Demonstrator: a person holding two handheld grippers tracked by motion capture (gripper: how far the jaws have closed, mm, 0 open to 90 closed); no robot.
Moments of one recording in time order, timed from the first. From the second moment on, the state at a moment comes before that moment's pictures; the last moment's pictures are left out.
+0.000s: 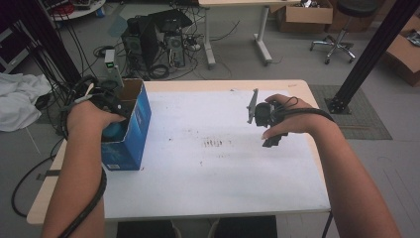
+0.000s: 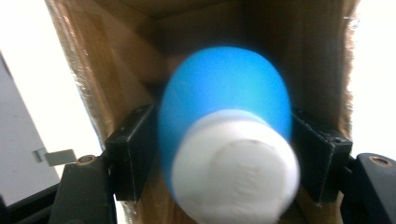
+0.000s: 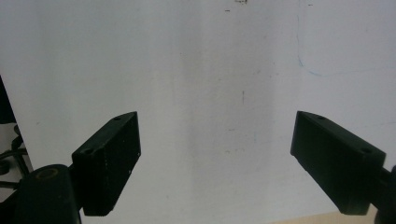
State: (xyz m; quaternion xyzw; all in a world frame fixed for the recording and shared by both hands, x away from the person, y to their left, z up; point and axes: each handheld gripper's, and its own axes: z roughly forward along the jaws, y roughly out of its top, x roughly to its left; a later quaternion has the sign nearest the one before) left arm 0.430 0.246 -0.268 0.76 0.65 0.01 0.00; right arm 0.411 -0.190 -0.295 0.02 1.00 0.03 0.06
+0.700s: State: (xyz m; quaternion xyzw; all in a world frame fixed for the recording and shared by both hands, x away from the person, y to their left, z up) left arm 0.425 0.246 -0.246 0.75 0.66 0.03 -0.01; right arm 0.410 -0.188 -0.295 0.02 1.00 0.03 0.06
